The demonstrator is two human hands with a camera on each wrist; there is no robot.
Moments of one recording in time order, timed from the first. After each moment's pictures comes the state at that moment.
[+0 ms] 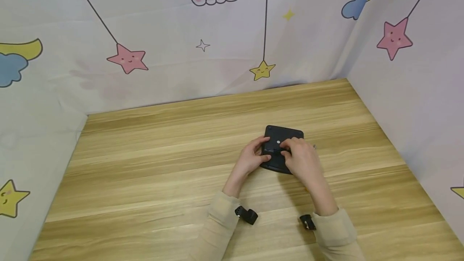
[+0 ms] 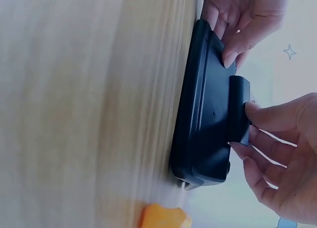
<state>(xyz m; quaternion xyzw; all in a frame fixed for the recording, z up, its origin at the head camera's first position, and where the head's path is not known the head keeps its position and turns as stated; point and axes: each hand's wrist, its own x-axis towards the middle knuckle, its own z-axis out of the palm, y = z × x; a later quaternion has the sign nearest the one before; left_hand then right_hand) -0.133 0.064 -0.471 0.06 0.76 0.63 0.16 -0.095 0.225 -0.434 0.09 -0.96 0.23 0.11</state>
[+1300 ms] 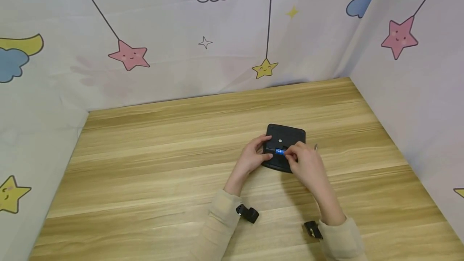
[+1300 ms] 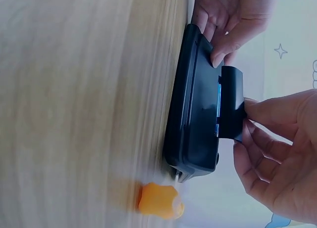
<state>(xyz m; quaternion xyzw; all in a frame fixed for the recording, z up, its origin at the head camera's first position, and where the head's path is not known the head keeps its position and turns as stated) -0.134 0.064 -0.473 0.05 0.75 0.64 0.16 -0.078 0.227 -0.428 0.08 -0.96 0.24 0.09</state>
